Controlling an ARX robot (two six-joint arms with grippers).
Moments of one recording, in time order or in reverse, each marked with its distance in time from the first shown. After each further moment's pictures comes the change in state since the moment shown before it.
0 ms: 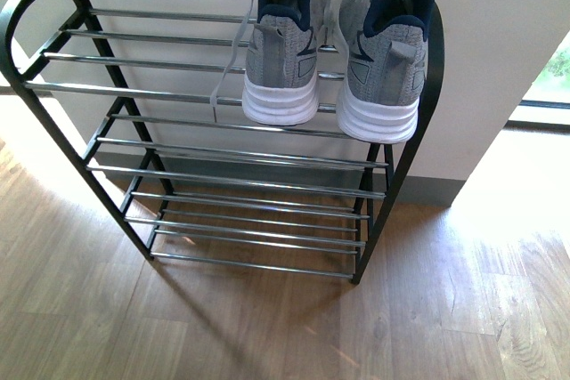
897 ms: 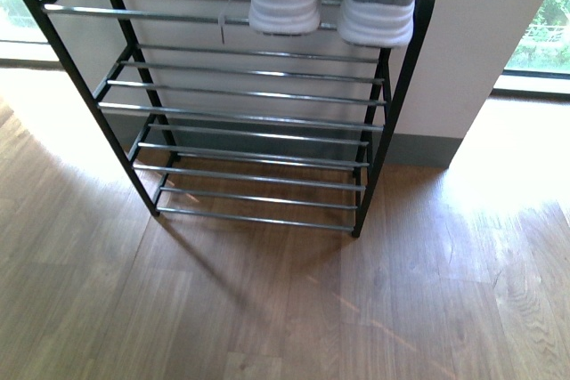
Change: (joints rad) left arm 0.001 -0.124 0.000 -0.133 0.000 0.002; right arm 0.000 0.001 0.000 0.000 -0.002 0.000
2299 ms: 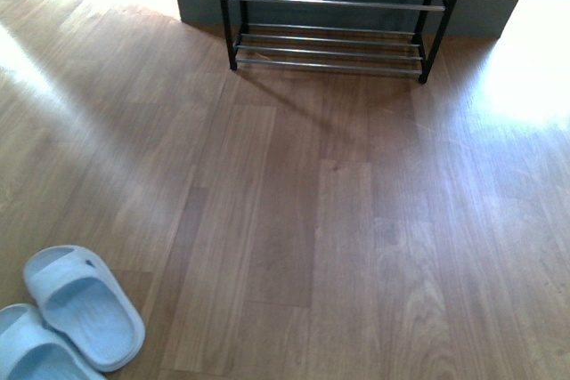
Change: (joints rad) left arm 0.000 0.000 0.000 0.000 0.001 0.000; right arm 0.000 -0.001 0.000 0.000 0.001 0.000
